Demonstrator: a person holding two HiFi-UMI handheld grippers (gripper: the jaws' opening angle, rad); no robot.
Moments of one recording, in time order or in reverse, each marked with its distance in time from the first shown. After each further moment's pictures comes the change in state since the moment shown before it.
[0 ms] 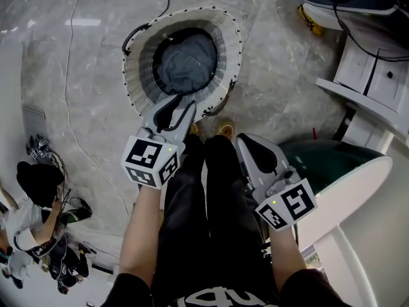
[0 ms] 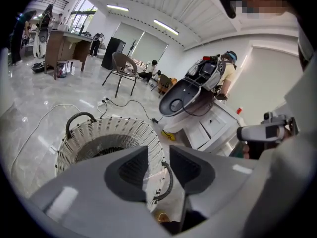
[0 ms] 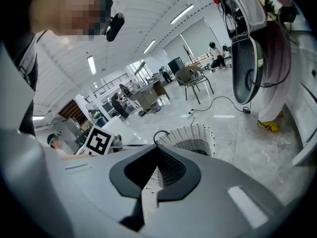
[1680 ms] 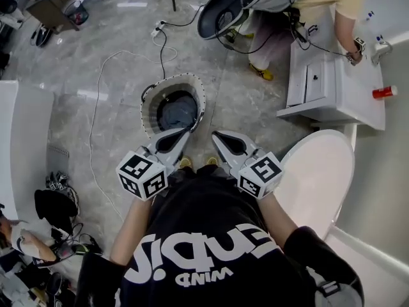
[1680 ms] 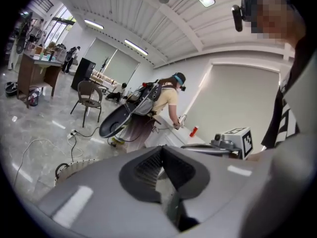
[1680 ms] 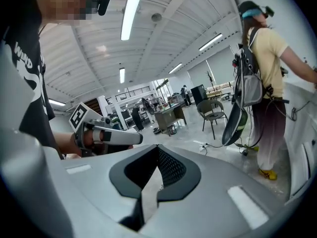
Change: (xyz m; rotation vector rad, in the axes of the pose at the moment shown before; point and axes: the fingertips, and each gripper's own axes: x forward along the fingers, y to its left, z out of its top) left arm -0.234 -0.263 0.151 0.168 -0.179 -0.275; right arm -0.201 0.150 0.129 -0.260 -0.223 0.135
